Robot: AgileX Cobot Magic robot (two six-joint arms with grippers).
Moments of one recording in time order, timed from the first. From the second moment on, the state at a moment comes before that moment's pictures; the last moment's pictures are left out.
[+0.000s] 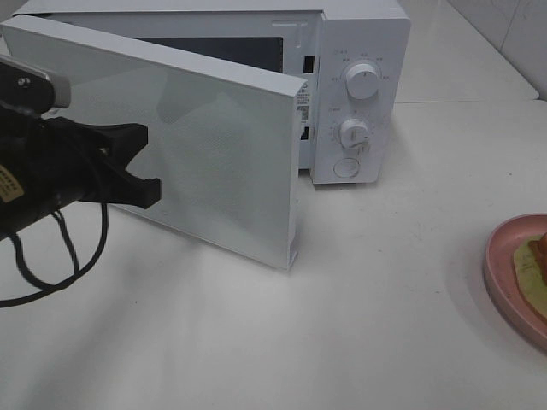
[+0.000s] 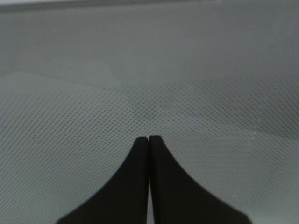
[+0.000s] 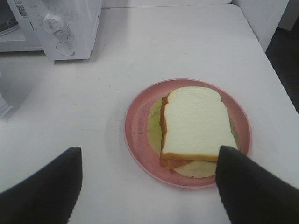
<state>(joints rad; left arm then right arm) -0.55 1.64 -0.48 0.01 -0.87 0.03 0.04 0.00 -0.51 -0.06 1.05 0.07</state>
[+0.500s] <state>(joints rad) -0.72 1.82 -0.73 -0.34 -0.81 0.22 0.04 0.00 -0.51 -0.06 1.05 0.07</state>
